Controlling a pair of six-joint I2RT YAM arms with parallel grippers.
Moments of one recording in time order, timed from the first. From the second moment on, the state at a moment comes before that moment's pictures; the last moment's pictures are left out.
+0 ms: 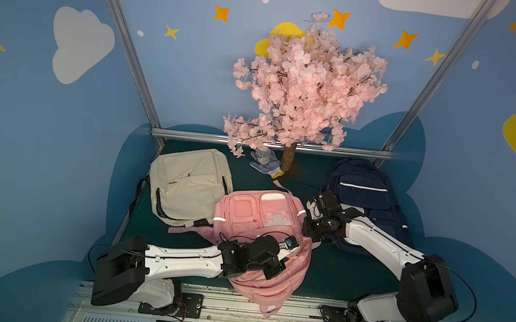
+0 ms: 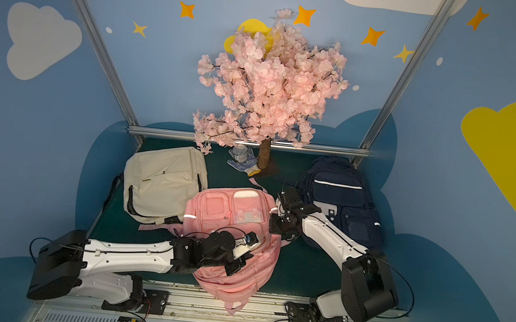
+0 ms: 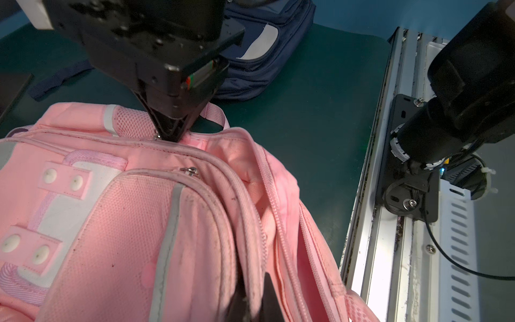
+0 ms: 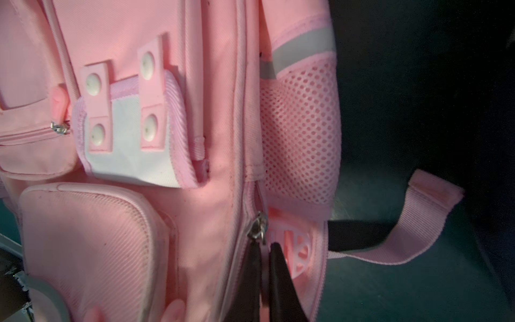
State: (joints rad) left arm -1.21 1.36 0.75 -0.05 -0.04 -0.08; right arm 0.50 1.45 0.95 -0.68 -0.16 0.41
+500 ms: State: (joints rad) left arm -1.26 1.46 0.83 -0.14 -0.03 -0.11; right arm 0.47 1.48 1.07 -0.73 -0.12 0.38
